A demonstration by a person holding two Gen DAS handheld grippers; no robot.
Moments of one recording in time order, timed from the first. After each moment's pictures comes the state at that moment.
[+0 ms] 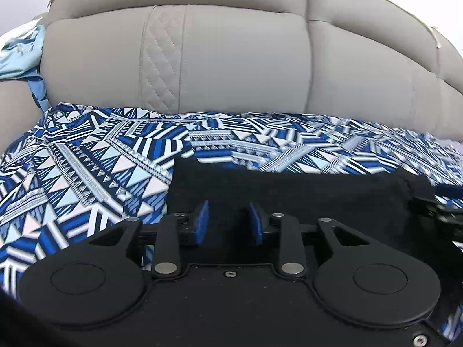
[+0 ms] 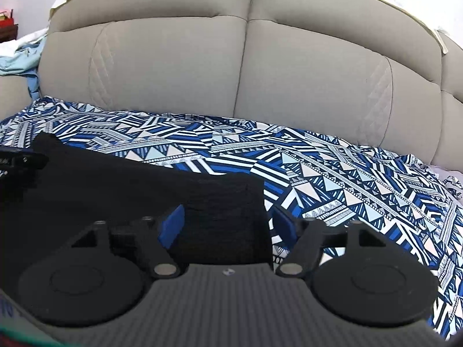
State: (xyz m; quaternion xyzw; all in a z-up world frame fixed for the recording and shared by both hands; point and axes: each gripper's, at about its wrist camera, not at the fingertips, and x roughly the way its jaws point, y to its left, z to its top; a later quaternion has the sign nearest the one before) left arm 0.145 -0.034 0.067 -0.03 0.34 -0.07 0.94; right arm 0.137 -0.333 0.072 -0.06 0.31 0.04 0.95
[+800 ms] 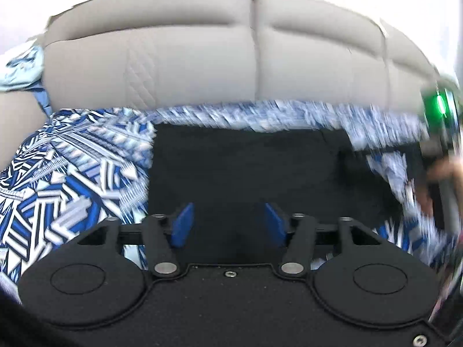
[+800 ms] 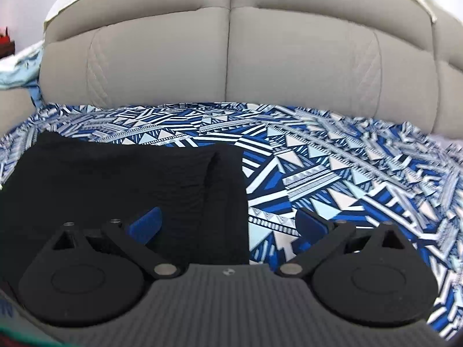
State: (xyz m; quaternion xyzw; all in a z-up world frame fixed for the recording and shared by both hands) left arm 0.010 -0.040 0.096 -0.02 0.31 -0.11 0.94; right arm 0.125 -0.369 0.063 0.01 0.34 0.05 0.94
